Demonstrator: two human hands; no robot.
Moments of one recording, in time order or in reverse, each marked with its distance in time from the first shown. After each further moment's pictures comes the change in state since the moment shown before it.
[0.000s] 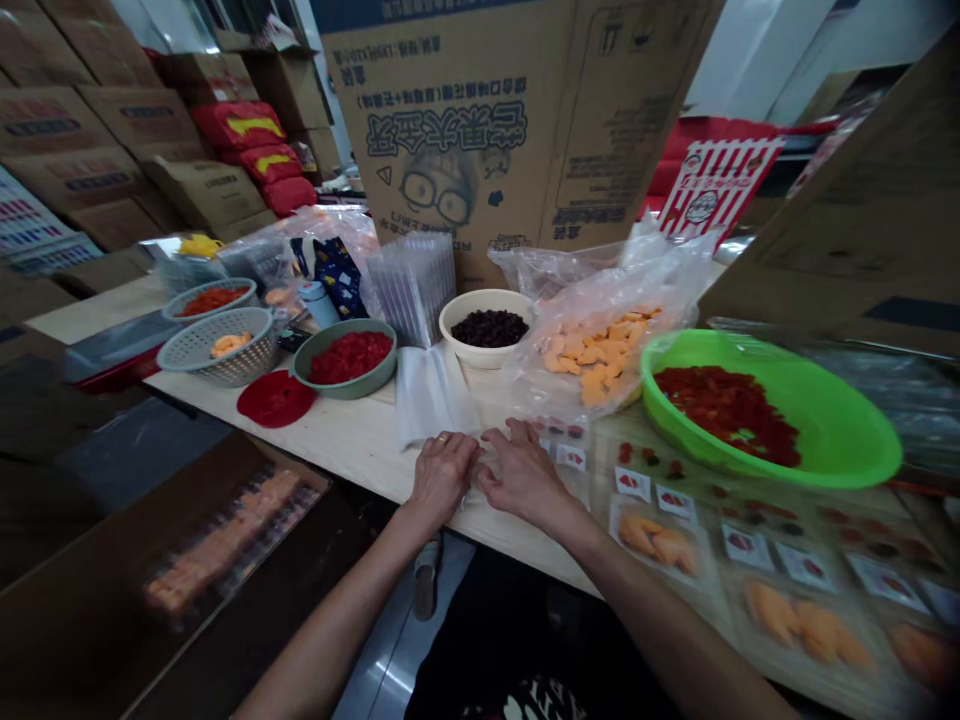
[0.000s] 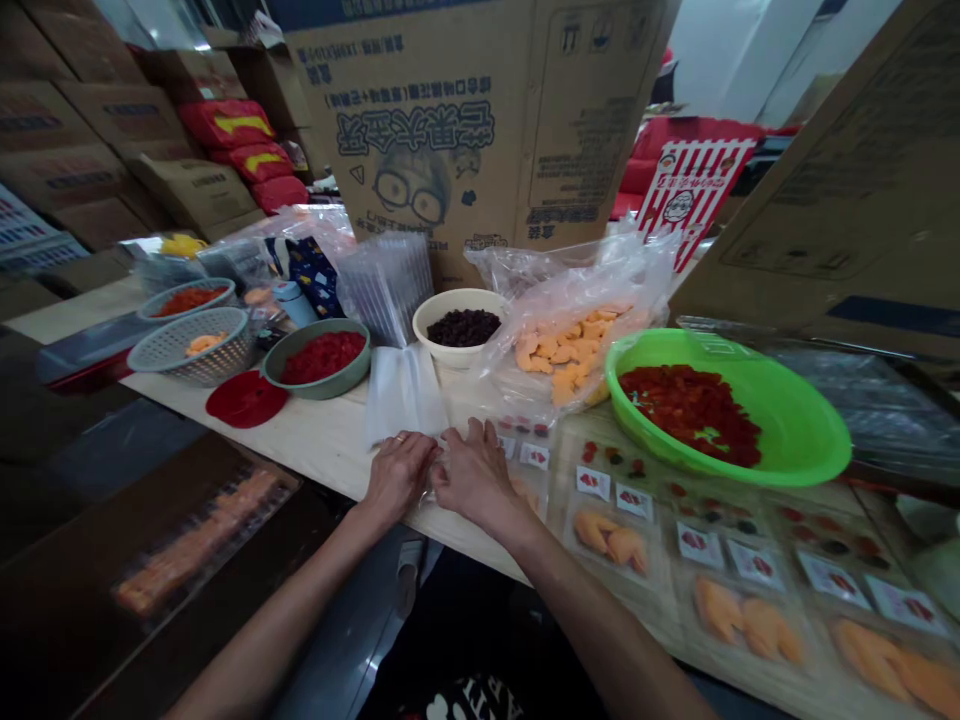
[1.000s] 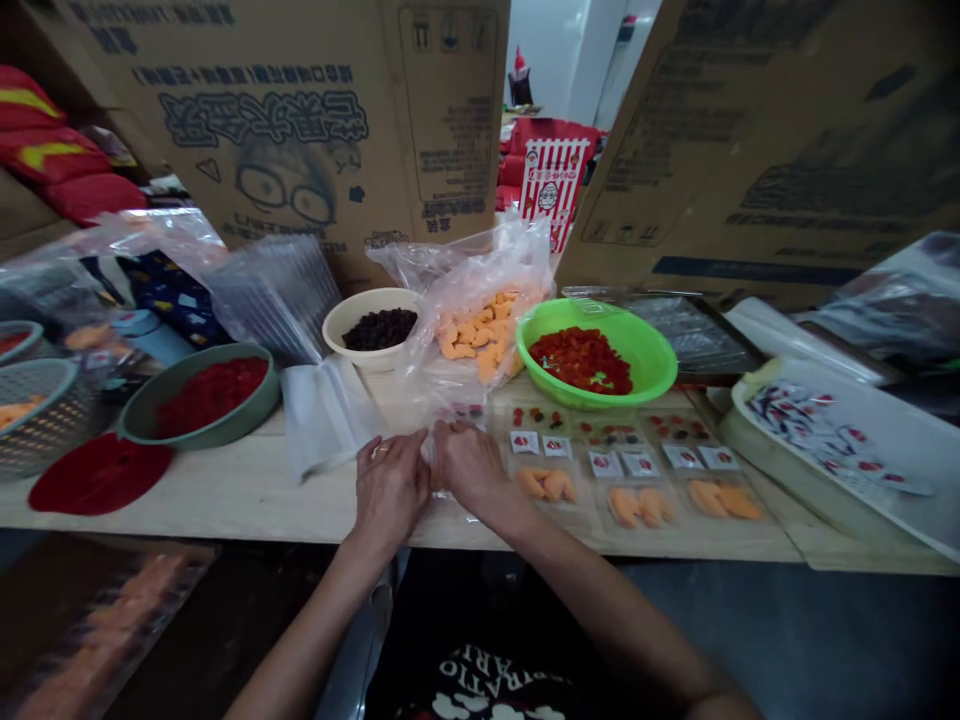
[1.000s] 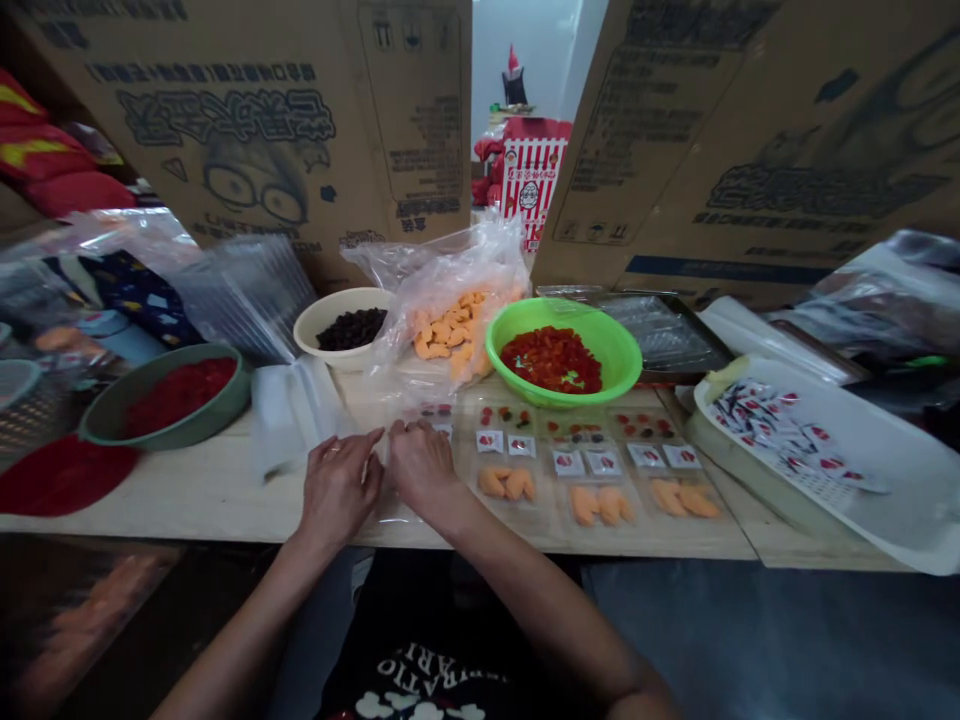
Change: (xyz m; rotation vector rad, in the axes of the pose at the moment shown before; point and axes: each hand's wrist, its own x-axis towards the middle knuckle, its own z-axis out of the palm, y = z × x) left_hand 0.018 0.071 -0.014 -0.177 0.032 0.075; right_hand -0.034 0.039 -0.026 -0.022 0.065 0.193
